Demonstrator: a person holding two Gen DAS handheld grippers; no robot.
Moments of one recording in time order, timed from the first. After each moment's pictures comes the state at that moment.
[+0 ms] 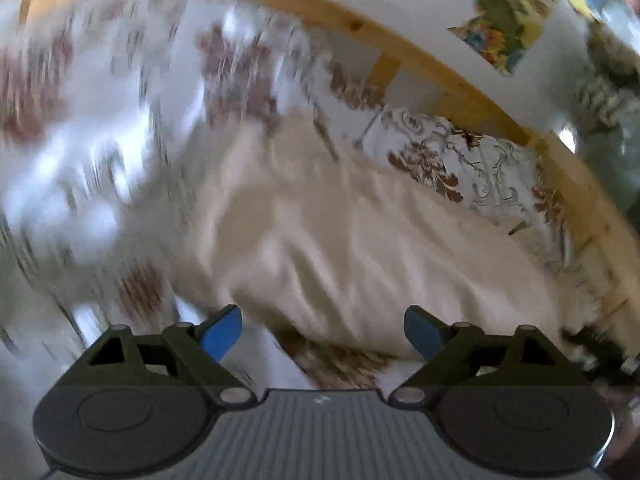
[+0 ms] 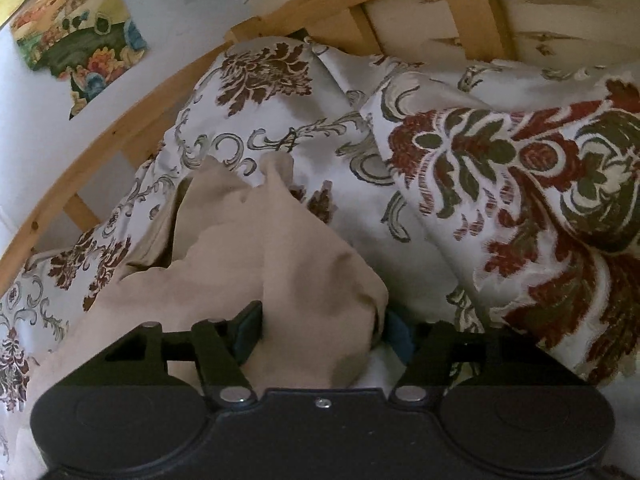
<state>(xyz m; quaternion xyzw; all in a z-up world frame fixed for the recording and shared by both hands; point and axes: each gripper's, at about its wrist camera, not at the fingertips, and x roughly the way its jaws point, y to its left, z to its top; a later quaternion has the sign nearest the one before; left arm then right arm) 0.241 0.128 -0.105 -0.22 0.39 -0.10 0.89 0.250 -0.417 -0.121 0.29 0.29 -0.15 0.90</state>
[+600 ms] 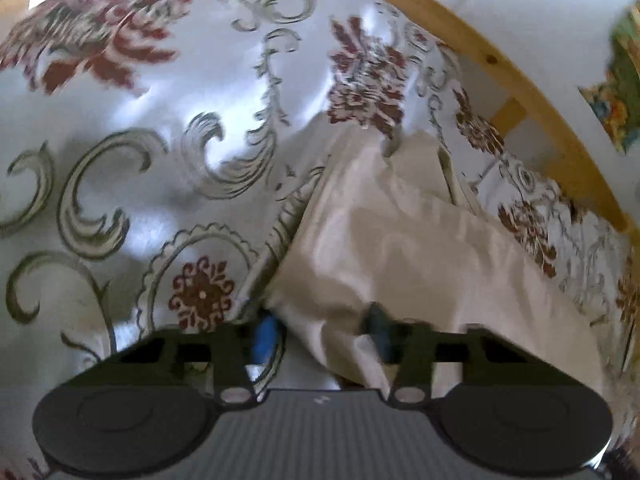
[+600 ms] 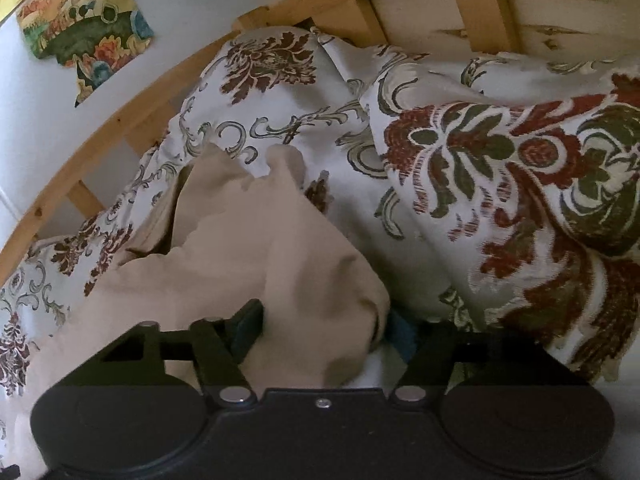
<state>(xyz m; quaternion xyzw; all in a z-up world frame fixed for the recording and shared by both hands) 0.280 0.142 -0.119 -0.27 0.39 0.07 0.88 0.248 -0.422 -0.126 0.28 0.30 -0.13 0.90</state>
